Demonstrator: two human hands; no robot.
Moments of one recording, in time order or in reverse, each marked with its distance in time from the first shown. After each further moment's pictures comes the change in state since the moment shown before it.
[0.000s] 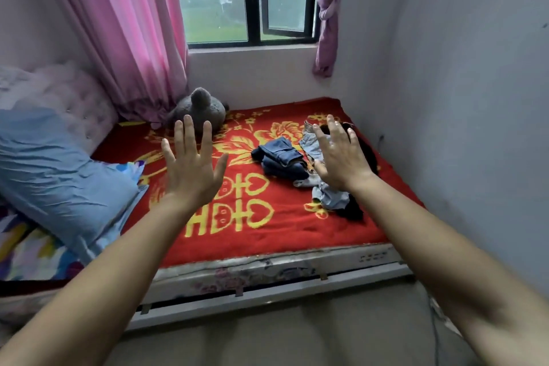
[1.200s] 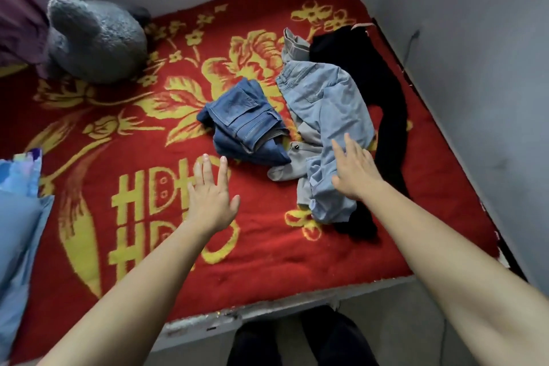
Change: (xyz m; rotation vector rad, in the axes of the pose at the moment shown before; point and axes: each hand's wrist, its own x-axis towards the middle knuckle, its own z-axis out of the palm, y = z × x) left_hand 0.275 0.160 0.481 0.051 -0.785 0.017; right_hand 0.315 0.249 0.412 0.233 -0.696 0.199
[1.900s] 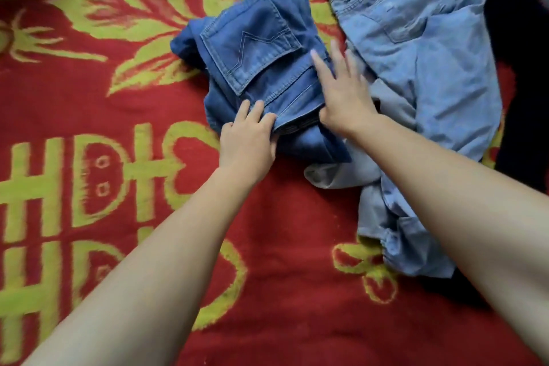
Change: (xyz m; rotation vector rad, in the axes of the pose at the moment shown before) left_hand 0.256 -0.026 0.201 -0.119 0.140 0.177; right_hand 0.320 -0.118 0.152 0.022 0.231 -0.137
